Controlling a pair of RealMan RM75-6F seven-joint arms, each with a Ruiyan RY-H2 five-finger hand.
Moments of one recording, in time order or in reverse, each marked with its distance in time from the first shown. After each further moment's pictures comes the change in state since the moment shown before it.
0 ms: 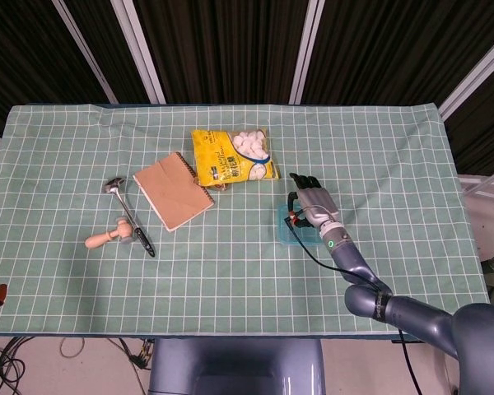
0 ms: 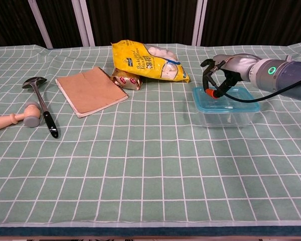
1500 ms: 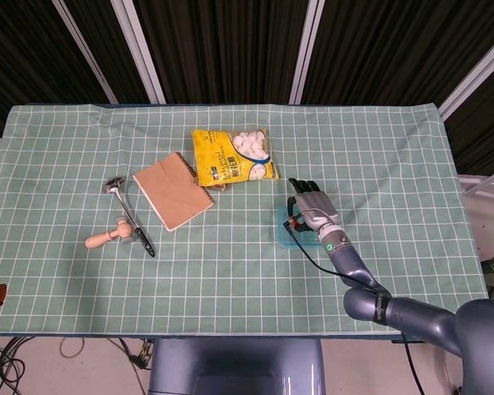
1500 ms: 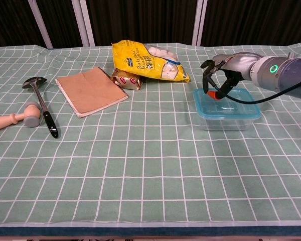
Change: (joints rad) left arm -0.002 0.001 0.003 0.004 0.003 0.000 -0.006; right arm 0.021 0.043 -0.023 -0.093 0.038 0.109 -0.053
